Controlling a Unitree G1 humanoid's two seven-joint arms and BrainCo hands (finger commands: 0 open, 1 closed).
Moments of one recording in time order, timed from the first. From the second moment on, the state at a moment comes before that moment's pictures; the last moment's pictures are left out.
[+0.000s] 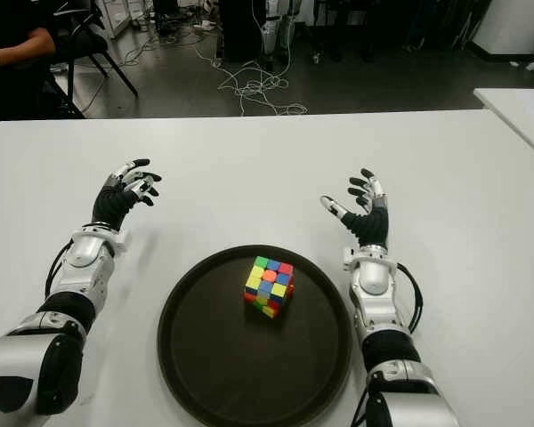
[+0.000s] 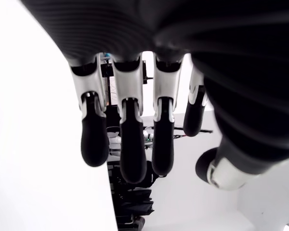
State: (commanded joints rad) left arm -0.68 0.13 0.18 1.20 -0.05 -0.53 -0.16; right arm -0.44 -0.07 -0.13 0.83 -0.05 -0.45 -0.24
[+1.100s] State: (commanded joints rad) left arm -0.68 0.14 0.15 1.23 0.00 -0.59 -0.13; right arm -0.47 -0.08 -0.12 0.91 -0.08 -0.52 -0.28
